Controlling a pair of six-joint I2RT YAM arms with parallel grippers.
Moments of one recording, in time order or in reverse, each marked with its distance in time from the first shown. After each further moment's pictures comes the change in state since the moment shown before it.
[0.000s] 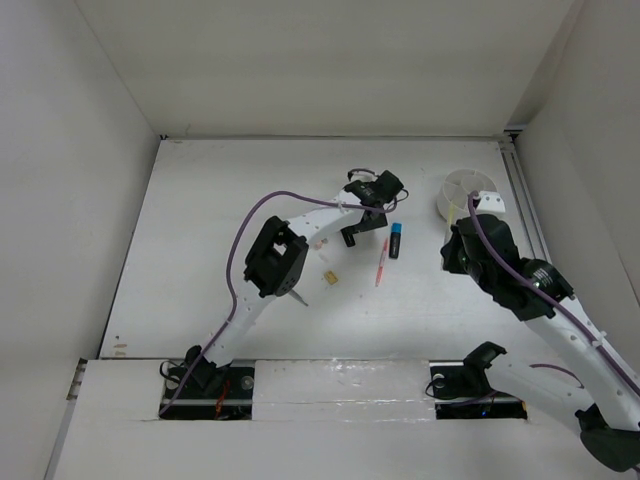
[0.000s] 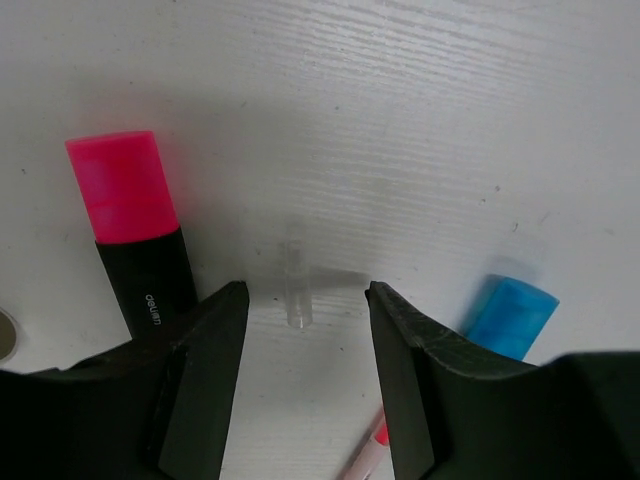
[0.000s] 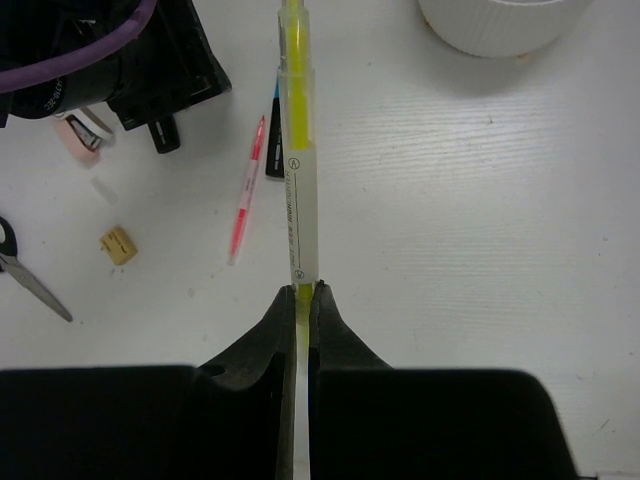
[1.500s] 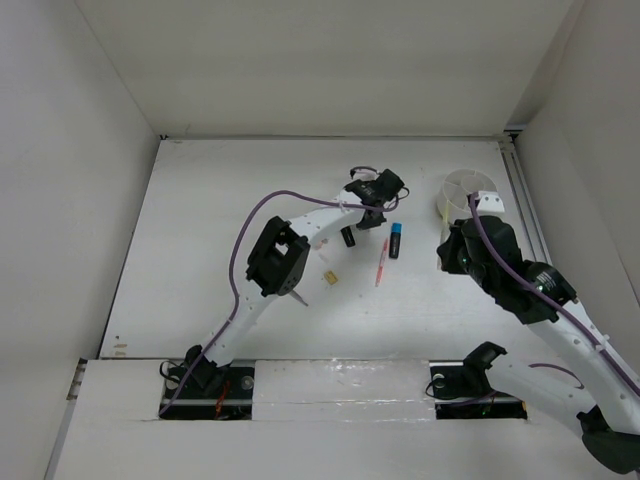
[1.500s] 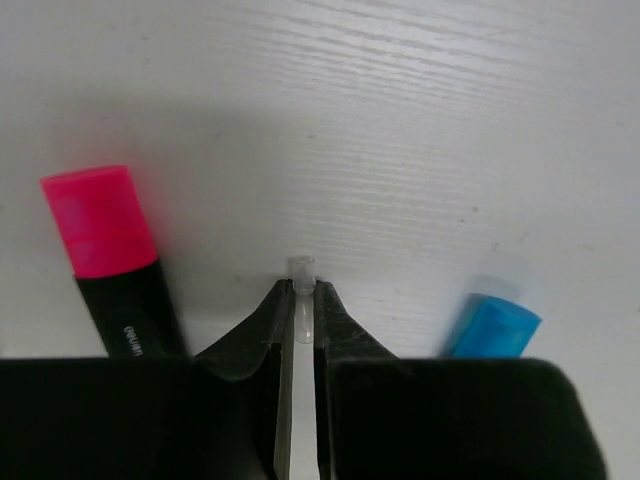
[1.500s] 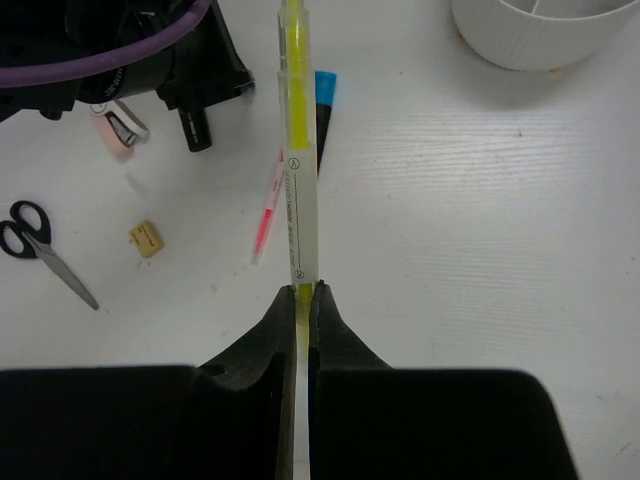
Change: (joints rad) left arm 0.002 0.043 0.055 -0.007 -0.010 0.023; right arm 0.015 -0.021 -0.005 0.022 -0.032 -0.014
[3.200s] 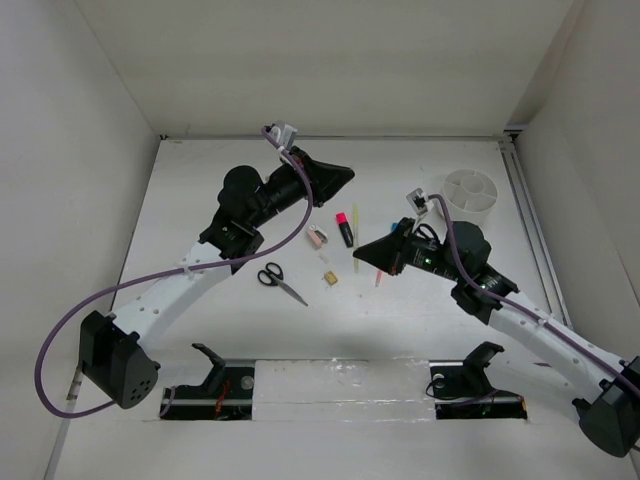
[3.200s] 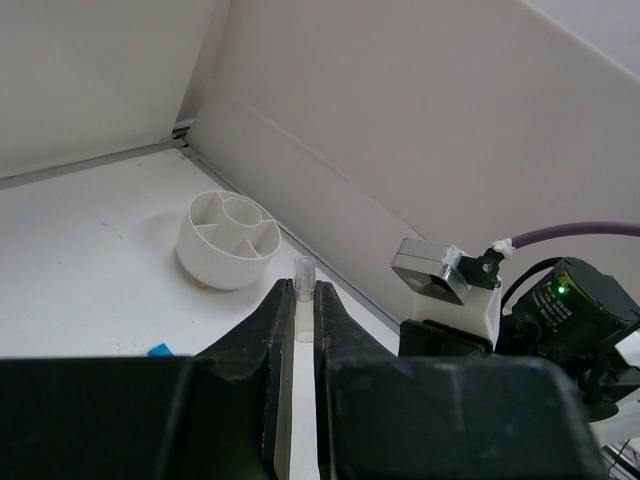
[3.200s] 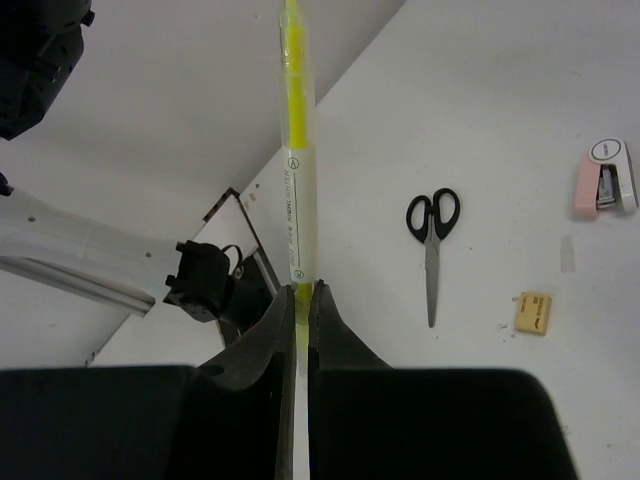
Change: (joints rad) left arm 0.194 -1.266 -1.157 1.236 0.740 0.358; right arm 0.033 0.108 -0.375 1.080 -0.879 0.159
